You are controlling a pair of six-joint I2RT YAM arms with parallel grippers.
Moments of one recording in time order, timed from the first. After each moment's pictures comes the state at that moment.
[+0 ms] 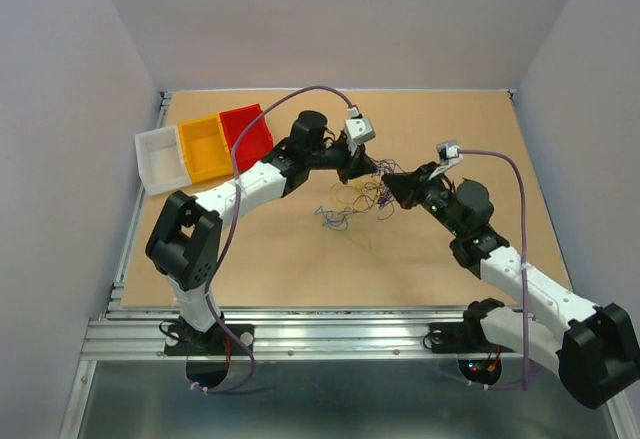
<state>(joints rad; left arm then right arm) -0.66 1.74 1.28 0.12 0.72 0.15 0.45 1.00 0.50 0.55 -0.27 0.47</state>
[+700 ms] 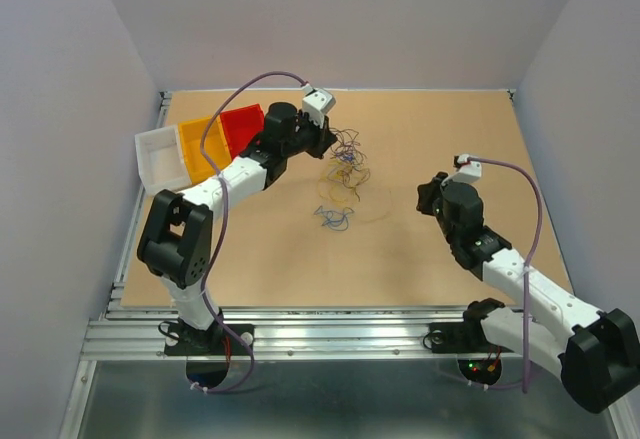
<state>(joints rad) -0.50 1.73 1.24 0.20 0.36 -0.03 0.46 0.94 0.50 0.16 0.35 0.49</state>
